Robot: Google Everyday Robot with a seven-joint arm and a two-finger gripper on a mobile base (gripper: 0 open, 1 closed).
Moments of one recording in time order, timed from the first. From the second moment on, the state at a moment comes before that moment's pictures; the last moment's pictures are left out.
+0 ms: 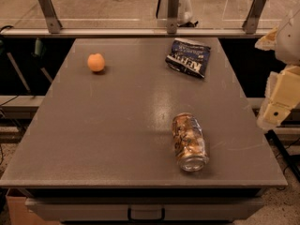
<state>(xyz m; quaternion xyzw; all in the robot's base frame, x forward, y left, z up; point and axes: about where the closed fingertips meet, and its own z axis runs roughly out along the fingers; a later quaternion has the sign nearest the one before) 0.438 -0.217 0.976 -0.60 0.78 -0.03 0.16</state>
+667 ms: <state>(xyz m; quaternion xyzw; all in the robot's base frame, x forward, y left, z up) 0.445 -0.213 0.975 -0.61 0.77 -0.03 0.17</state>
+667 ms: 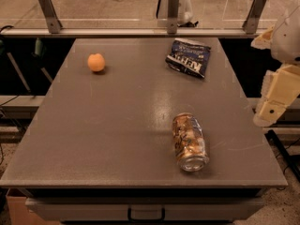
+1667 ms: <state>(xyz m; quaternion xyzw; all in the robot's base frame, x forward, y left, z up) 0.519 -0.066 0.971 -0.71 0.65 0.06 0.28</state>
